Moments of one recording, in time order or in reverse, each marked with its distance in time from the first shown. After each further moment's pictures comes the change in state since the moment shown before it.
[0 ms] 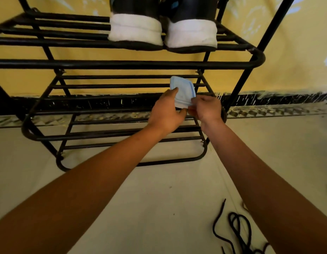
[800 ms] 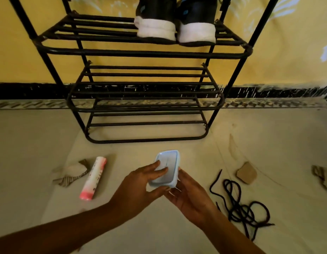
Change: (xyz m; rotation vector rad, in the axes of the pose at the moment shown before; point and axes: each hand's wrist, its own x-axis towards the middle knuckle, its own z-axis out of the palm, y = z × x) left_hand -0.263 -0.032 -0.049 0.039 -0.301 -0.028; right_hand -0.254 0.090 -0.056 0.644 -0.434 0.751
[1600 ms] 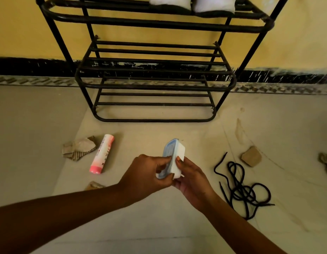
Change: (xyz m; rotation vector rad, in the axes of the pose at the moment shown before) left_hand -0.025 0.007 0.005 -0.133 0.006 0.049; right_hand -0.001 0.025 -0.013 -0.216 -0.127 -0.083
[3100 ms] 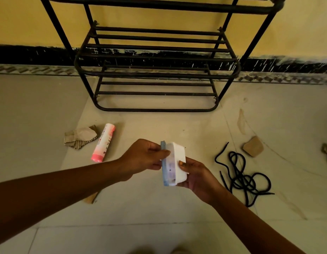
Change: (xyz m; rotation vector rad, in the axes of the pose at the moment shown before) left_hand 0.014 -0.003 -0.008 -0.522 -0.104 -0.583; right_hand -0.005 0.007 -0.027 -0.247 -0.105 0.118
